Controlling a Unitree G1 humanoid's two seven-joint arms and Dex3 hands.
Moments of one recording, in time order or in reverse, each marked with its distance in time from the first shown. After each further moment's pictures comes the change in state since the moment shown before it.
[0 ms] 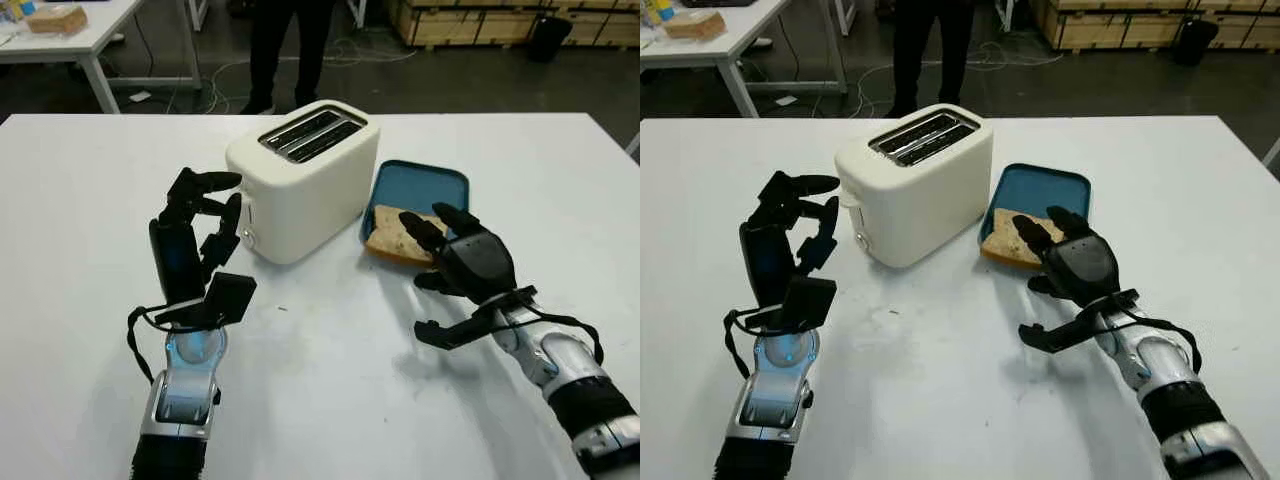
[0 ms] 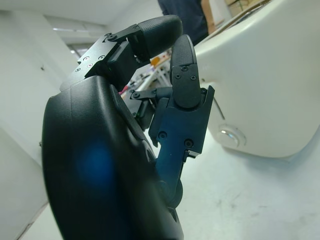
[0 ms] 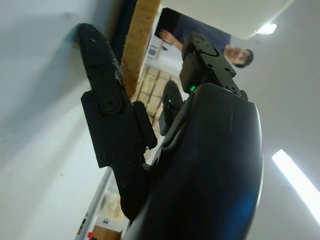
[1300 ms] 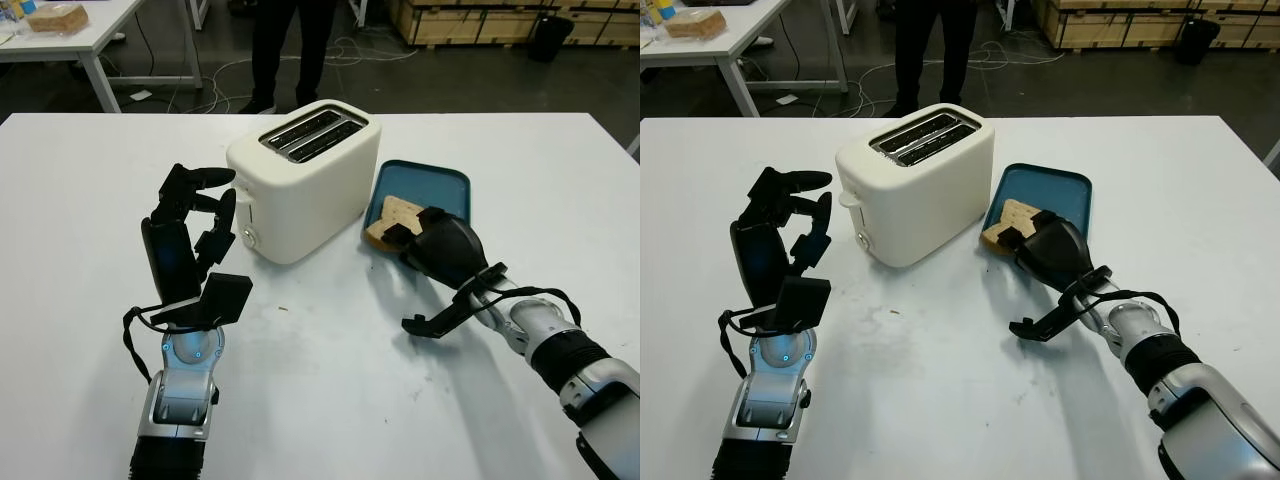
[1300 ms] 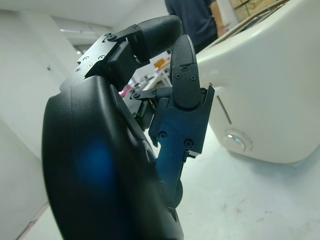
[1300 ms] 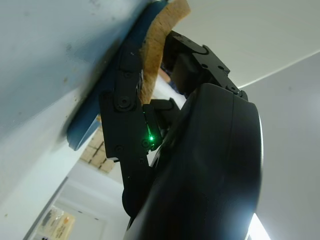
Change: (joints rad) left arm 0.005 -0.003 0.007 -0.028 0.001 -0.003 0.010; right arm -0.181 -0.065 0.332 0.102 -0.029 0.069 -0.057
